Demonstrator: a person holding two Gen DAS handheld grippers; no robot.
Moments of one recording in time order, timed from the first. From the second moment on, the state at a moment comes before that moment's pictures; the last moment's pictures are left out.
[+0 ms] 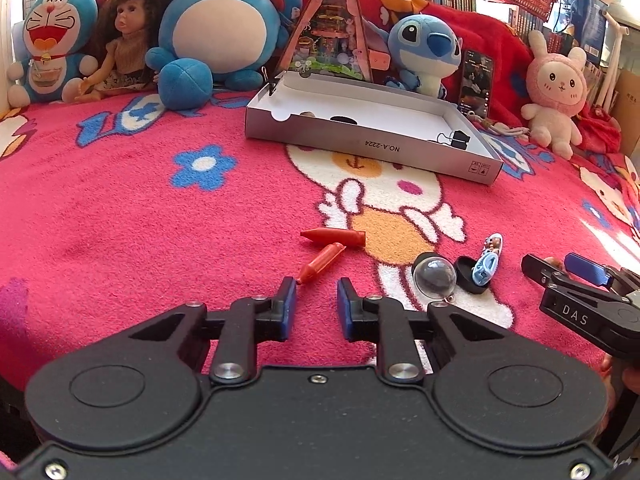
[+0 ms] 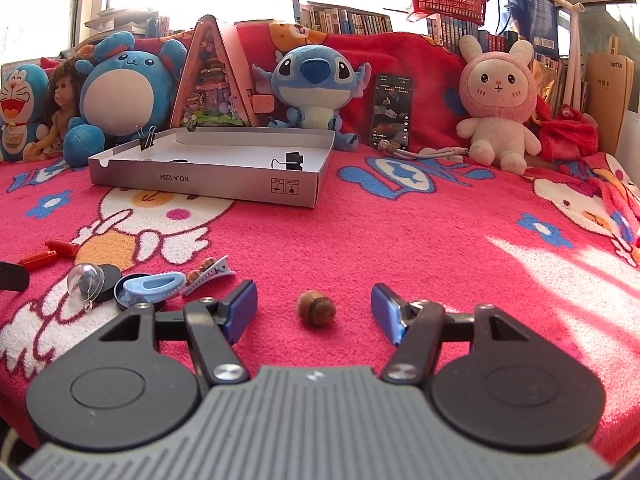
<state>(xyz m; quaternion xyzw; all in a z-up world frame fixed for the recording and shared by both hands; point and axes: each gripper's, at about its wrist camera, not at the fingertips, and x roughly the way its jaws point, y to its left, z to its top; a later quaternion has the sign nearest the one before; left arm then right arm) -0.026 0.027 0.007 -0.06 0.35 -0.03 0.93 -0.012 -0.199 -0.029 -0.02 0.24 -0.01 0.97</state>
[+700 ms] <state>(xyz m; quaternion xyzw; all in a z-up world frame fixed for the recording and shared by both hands) -0.008 0.042 0.005 -0.04 0.33 0.00 0.94 -0.014 -0.201 -0.029 -0.02 0.23 -0.01 0.97</state>
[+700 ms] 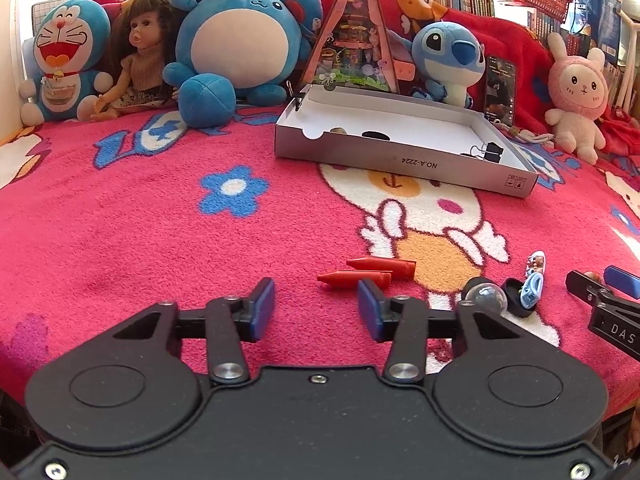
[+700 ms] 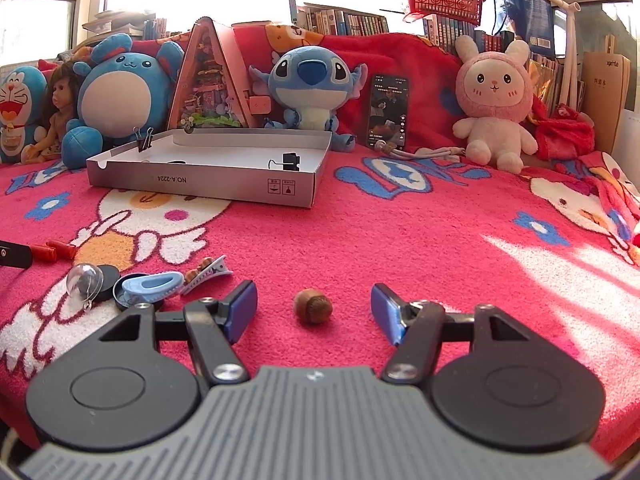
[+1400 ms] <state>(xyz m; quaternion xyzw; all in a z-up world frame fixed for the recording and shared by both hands) 0.002 0.021 -0.001 -0.03 0.32 -0.02 0.95 -0.015 -0.195 -0.030 -0.03 0.24 0.00 0.97</state>
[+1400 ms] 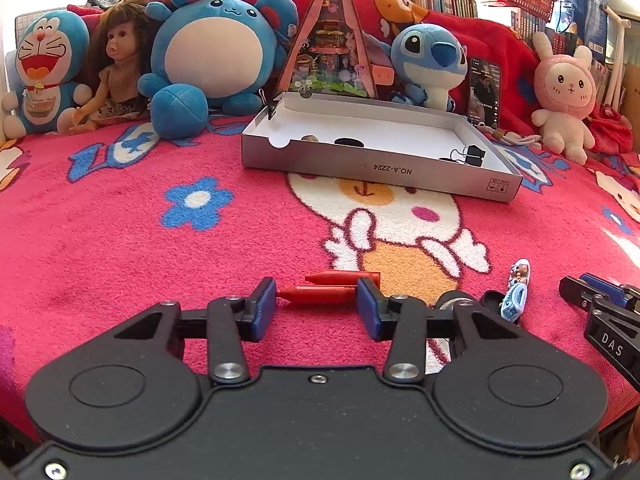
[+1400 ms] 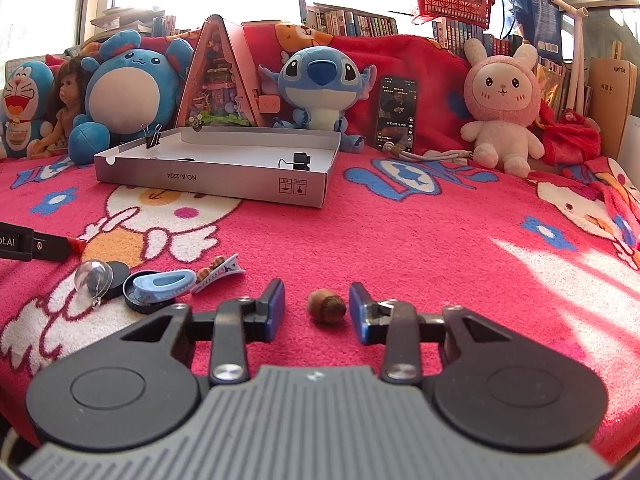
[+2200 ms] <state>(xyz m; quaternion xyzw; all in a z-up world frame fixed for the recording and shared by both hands) 0.039 0.023 0.033 -0.03 0.29 -0.04 0.96 0.014 -0.190 -0.003 -0.01 0.22 0.01 0.98</state>
